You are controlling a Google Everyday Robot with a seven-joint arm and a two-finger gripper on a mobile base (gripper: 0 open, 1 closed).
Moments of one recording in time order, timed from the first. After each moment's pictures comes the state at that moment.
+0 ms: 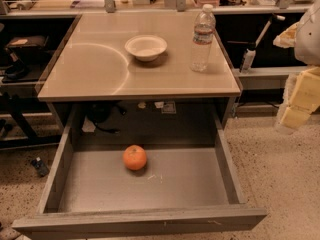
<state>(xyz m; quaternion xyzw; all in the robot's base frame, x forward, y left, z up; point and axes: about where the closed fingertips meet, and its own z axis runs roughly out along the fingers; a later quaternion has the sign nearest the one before) 0.438 -0.217 0.976 -0.60 0.78 -0.03 0.16</state>
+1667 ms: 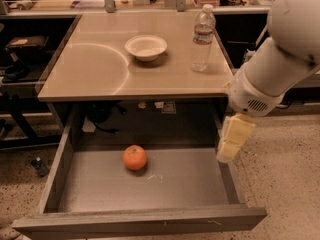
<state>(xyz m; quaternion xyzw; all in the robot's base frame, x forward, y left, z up) 0.462 -0.151 0.851 -0.62 0.77 0.05 0.15</state>
